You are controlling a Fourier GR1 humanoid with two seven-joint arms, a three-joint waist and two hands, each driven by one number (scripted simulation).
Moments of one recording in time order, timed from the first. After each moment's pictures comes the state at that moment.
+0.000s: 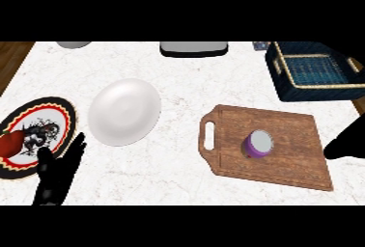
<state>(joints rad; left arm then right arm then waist) 0.11 0.30 -0.08 -1.42 0.16 0.10 0.20 -0.78 -0.94 0.33 -1.85 -0.23 0.40 1.10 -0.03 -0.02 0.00</state>
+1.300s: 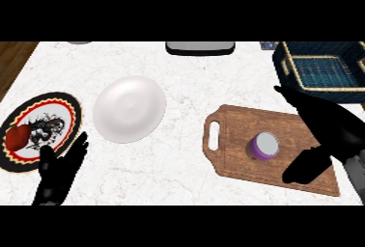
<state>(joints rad) 0.11 0.28 -0.07 -1.44 0.14 0.06 0.24 -0.51 -0.80 0.50 -1.91 0.06 0.25 1.06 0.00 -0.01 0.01</state>
